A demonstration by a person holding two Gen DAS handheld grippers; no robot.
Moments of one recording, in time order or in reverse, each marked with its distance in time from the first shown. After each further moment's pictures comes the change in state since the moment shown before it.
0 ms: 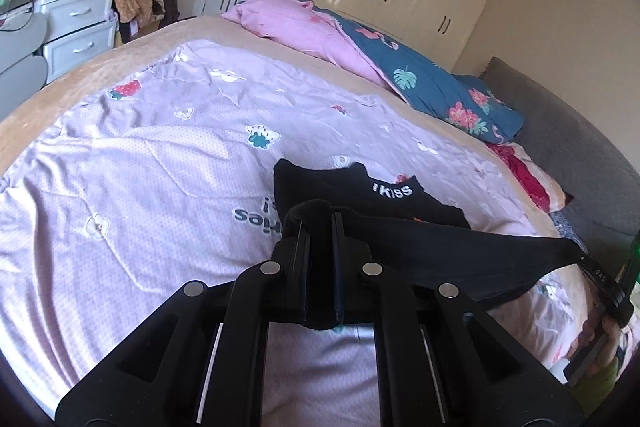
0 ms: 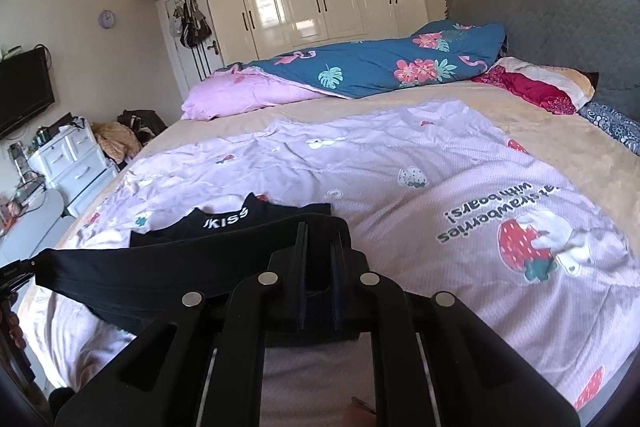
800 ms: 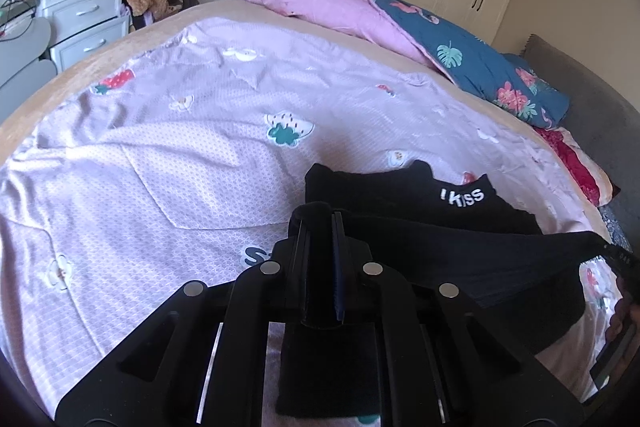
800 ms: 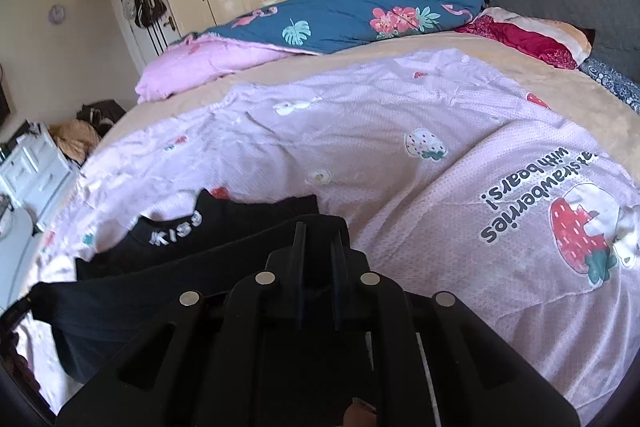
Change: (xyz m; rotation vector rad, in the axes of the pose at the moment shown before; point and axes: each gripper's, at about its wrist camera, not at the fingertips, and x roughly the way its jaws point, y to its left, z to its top) left arm 0.115 0.015 0.014 0.026 0.066 0.142; right arm 0.137 0.000 0.008 0.105 0.146 -0.103
